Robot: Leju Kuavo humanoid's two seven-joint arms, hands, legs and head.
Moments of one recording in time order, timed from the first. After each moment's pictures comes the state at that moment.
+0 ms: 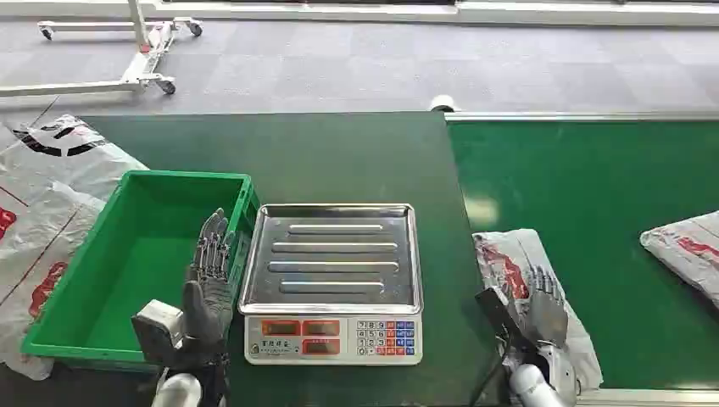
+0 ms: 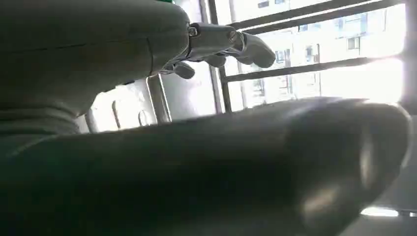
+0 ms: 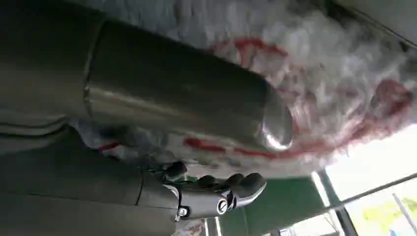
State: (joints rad) left arm 0.09 -0.18 -0.14 -1.54 -0.02 -0.01 -0.64; right arm -0.29 -0.10 0.10 -0.59 0.89 -0.58 -0.25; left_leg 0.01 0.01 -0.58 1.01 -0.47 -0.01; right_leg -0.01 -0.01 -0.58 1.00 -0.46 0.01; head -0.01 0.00
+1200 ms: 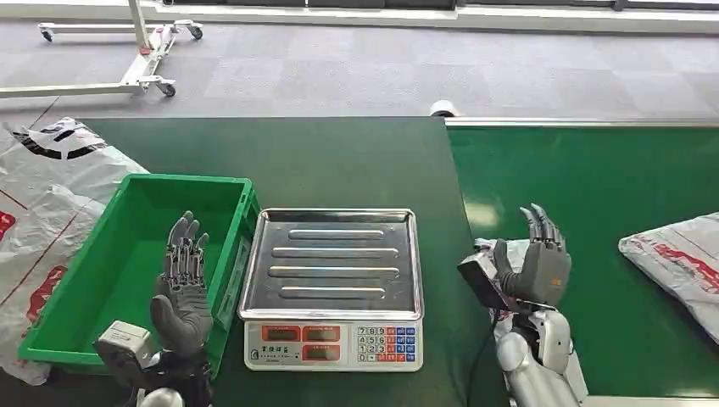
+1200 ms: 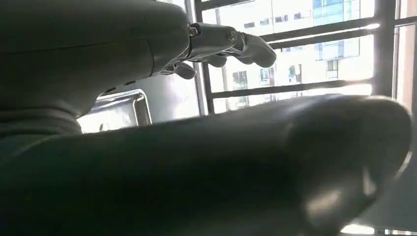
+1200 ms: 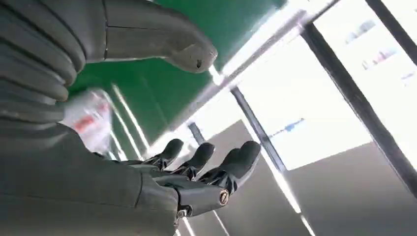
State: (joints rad) left arm 0.16 -0.16 -0.13 -1.66 0.01 0.04 -0.67; right arm -0.19 -0.01 0.09 -1.23 1.11 -0.66 -0.28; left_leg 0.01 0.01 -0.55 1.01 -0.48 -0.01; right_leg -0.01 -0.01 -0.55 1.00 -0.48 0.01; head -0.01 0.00
